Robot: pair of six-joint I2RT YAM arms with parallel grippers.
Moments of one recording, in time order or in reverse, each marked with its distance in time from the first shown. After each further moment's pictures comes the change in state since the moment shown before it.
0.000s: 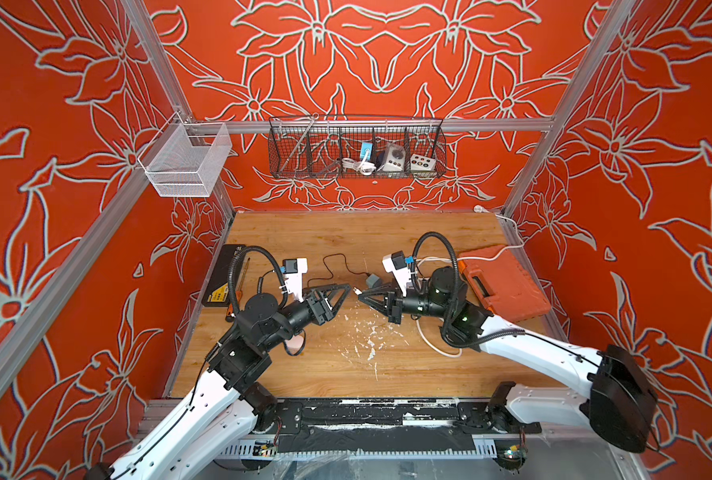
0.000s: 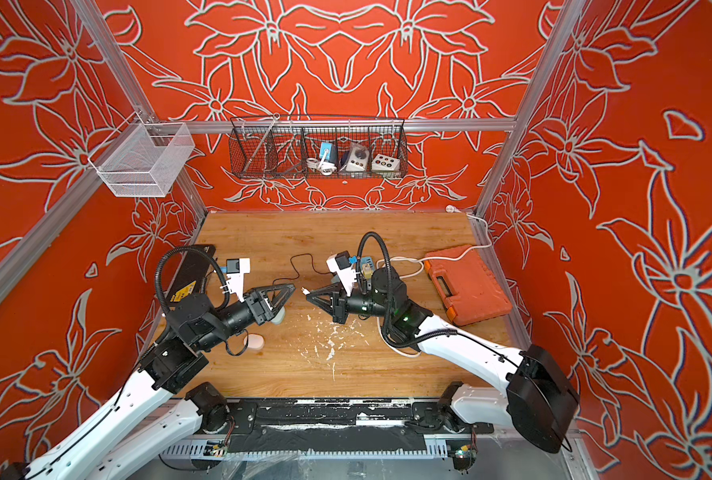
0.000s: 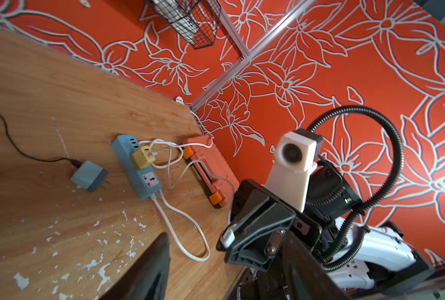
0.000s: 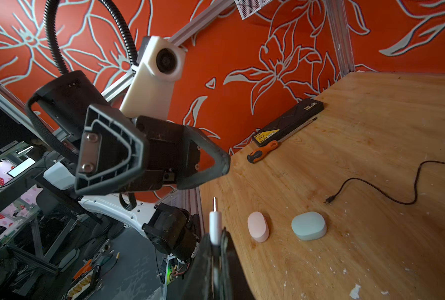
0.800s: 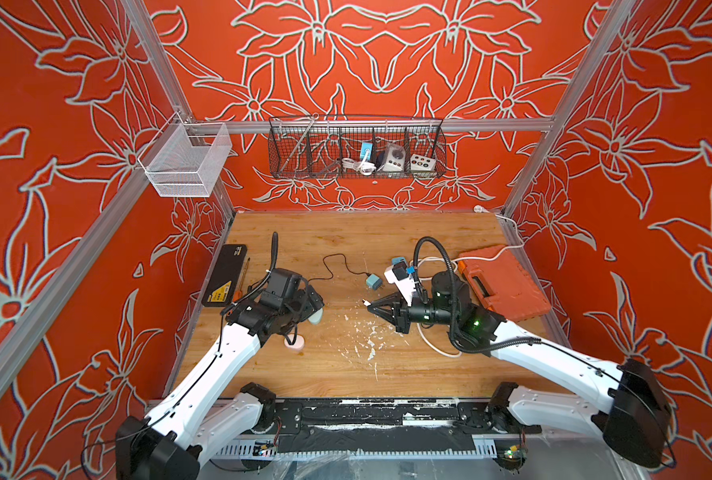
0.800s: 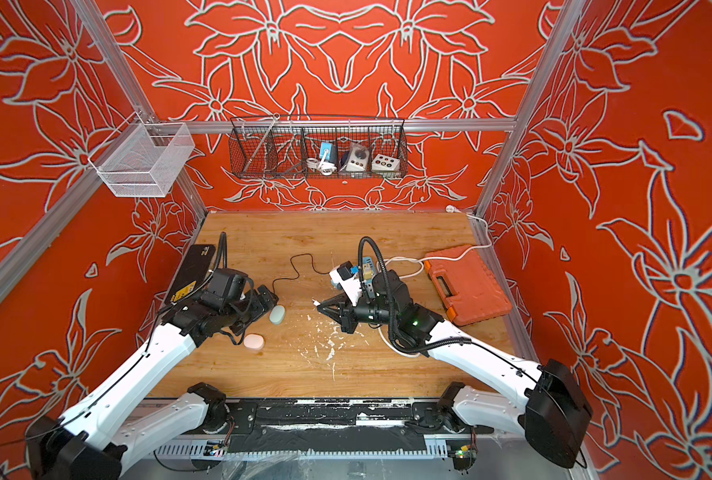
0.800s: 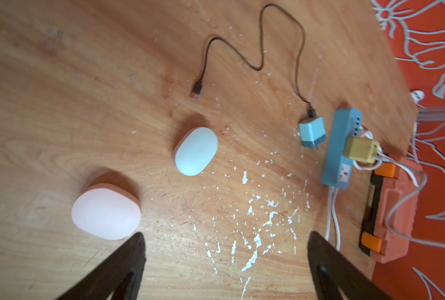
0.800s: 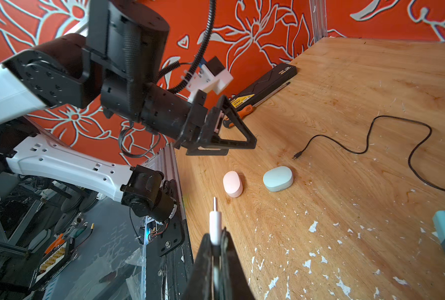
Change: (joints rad) left arm 0.222 0.413 0.187 -0.692 -0.221 -0.185; right arm 0.000 -0.077 -0.010 -0.256 0.053 -0.130
